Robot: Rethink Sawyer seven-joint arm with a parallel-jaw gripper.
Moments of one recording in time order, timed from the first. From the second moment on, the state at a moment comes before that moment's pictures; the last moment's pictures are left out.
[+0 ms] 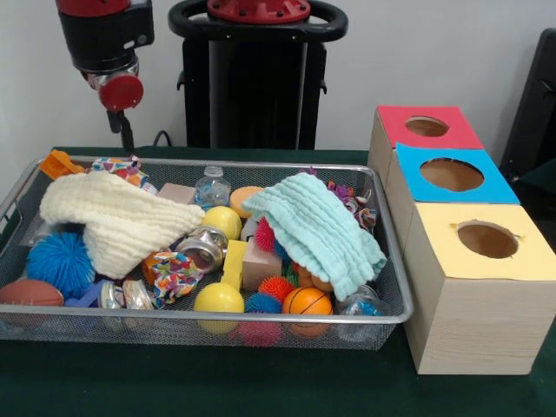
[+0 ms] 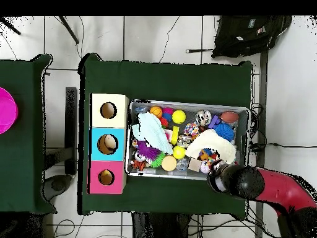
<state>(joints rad) -0.93 -0.76 0.36 1.89 -0.54 0.67 2.59</state>
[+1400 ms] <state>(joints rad) -0.92 -0.52 0.35 1.70 -0.68 0.62 2.59</state>
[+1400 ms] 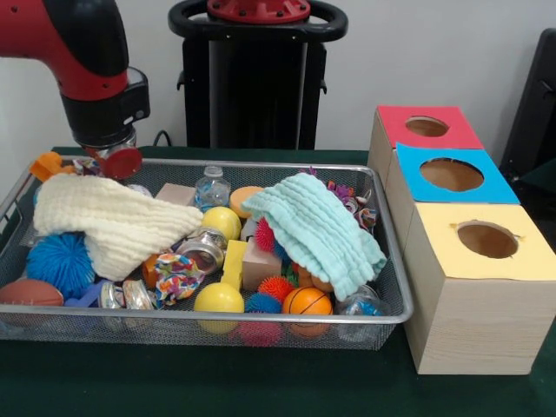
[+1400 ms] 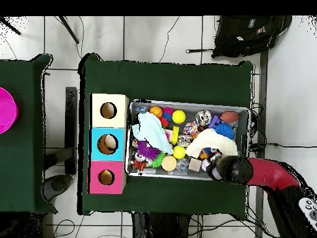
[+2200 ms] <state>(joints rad) -0.93 -0.50 0.35 1.69 -0.65 0.60 2.59</state>
